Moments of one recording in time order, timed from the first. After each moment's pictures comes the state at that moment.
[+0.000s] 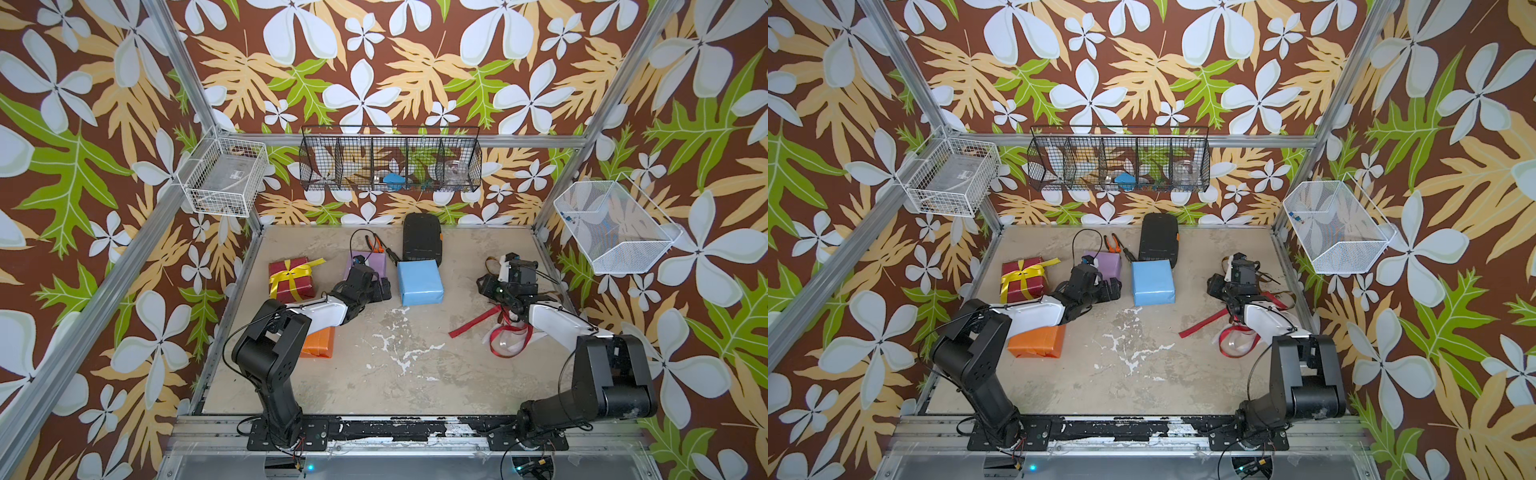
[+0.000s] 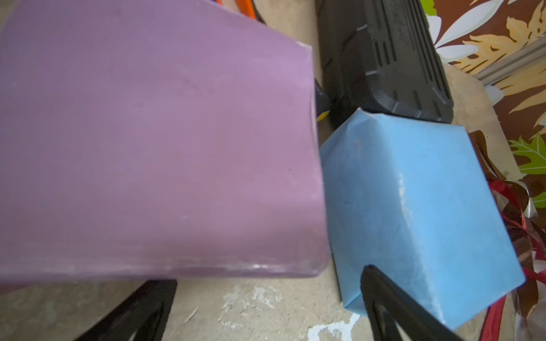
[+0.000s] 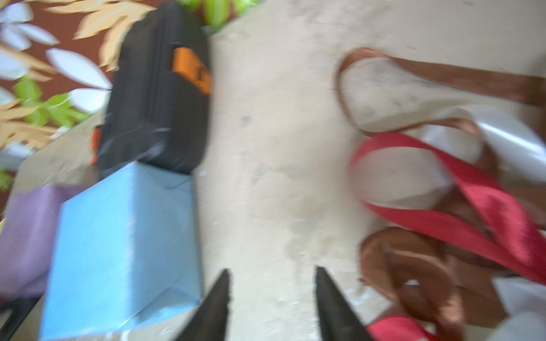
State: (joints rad) left arm -0.50 1.77 0.99 0.11 -0.06 -0.57; right arm 0.04 1.47 0.80 -0.03 -0.17 0.42
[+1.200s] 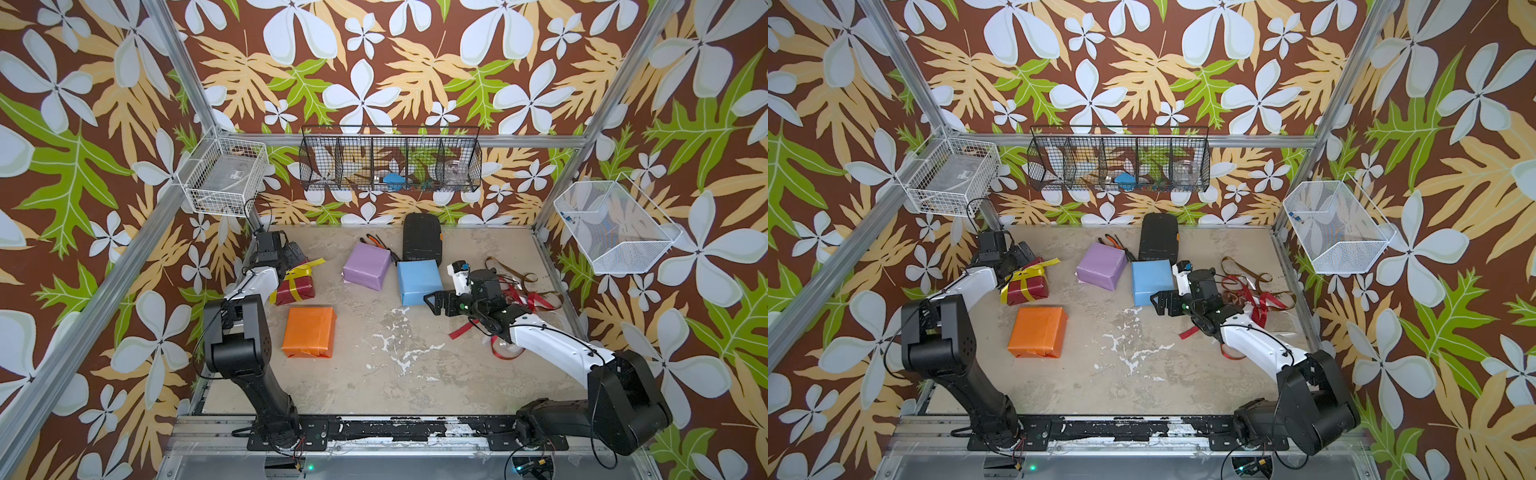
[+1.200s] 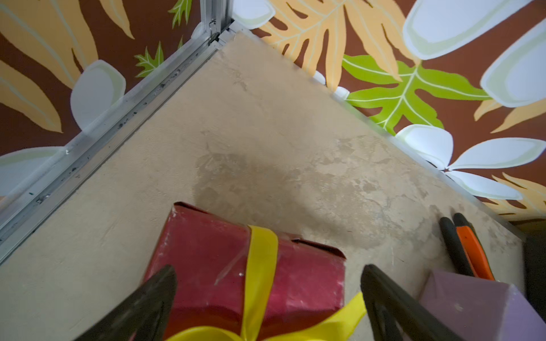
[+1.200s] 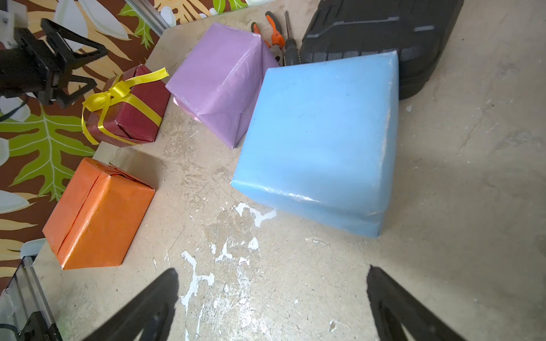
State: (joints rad) left arm 0.18 1.80 1.21 -0.11 -0.06 -0.45; right arm 0.41 1.36 0.76 -0.04 -0.27 0.34
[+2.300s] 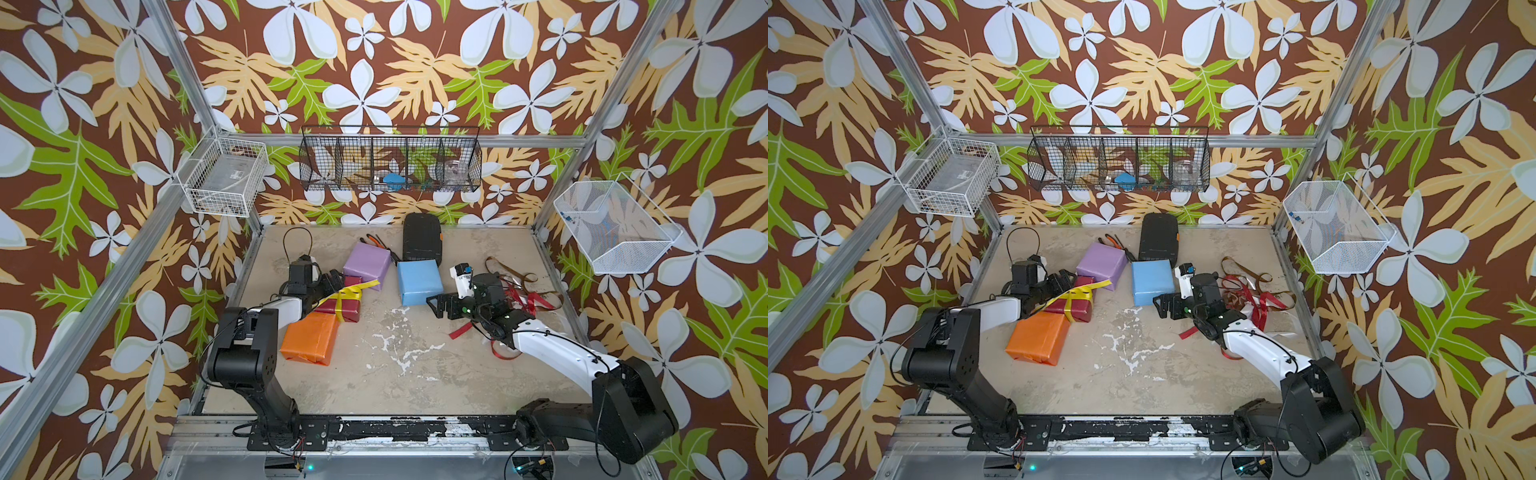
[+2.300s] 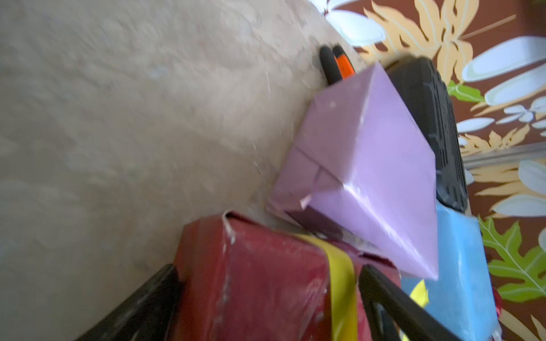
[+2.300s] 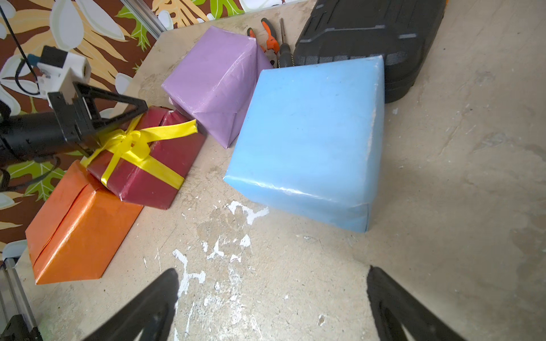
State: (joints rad) left arm -0.10 1.66 0.77 0.20 0.27 -0.61; right arm 0.41 1.32 0.70 0.01 -0.24 0.32
